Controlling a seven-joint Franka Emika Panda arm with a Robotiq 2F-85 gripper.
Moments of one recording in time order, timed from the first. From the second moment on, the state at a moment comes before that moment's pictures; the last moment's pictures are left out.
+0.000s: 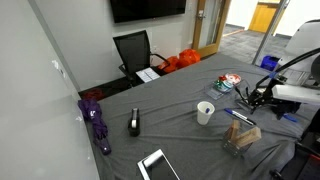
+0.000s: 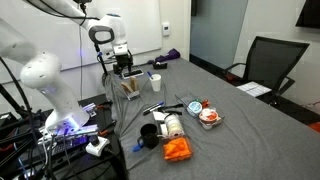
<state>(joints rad) -0.02 -0.42 0.20 -2.79 0.20 2.35 0.92</state>
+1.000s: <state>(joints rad) 0.03 -0.33 0.20 -2.79 0.17 2.44 0.85</state>
